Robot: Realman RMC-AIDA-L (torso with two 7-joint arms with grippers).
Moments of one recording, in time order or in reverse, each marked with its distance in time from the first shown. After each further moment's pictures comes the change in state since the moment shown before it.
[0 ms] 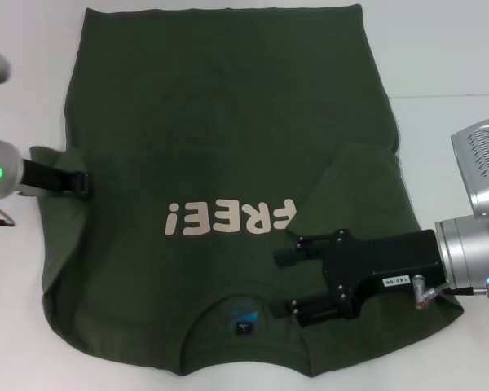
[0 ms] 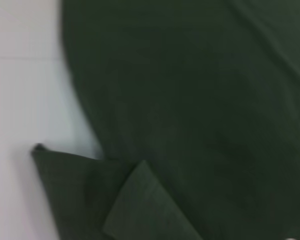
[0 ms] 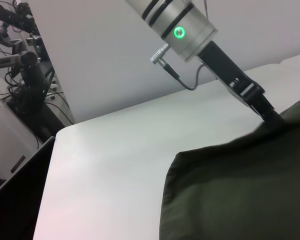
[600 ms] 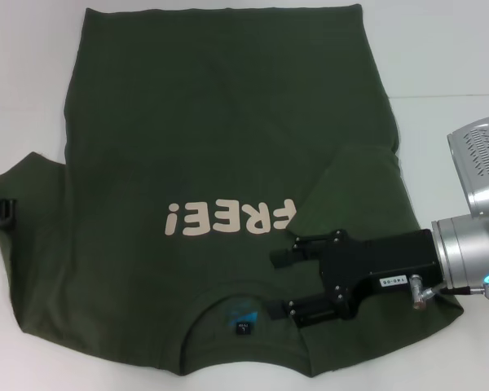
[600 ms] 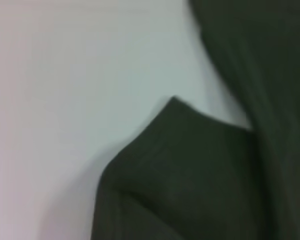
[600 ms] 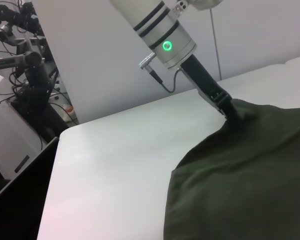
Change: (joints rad) left arm 0.058 0.069 -0.008 -0.034 0.140 -0.023 -0.096; right arm 0.005 0.003 -0.003 -0.002 0.000 -0.005 0.004
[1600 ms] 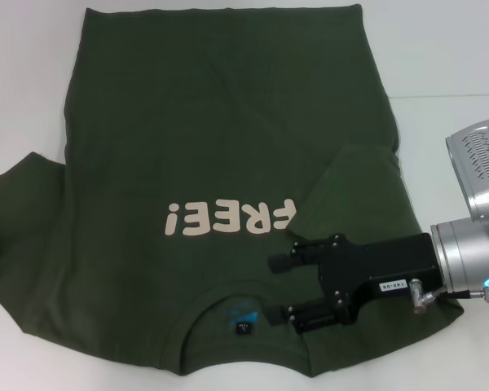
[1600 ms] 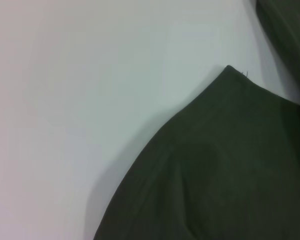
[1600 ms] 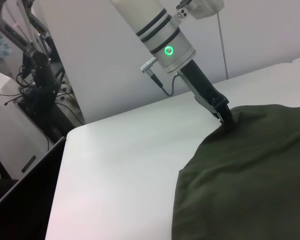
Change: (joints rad) left arm 0.009 0.046 -0.016 -0.083 0.003 -0.012 -0.049; right arm -0.002 0.002 -0.005 0.000 0.000 -0.013 0.004
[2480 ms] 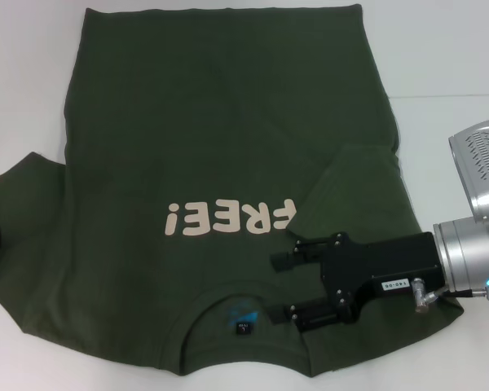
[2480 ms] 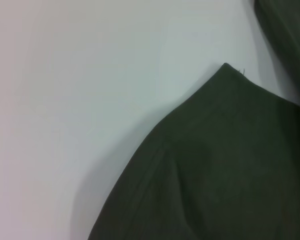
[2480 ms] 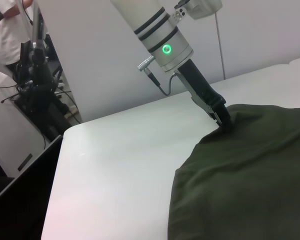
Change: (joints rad) left arm -0.008 0.000 -0.012 -0.002 0.000 0.019 -0.011; right arm -0.006 -0.001 0.000 -0.009 0.000 0.002 -0.008
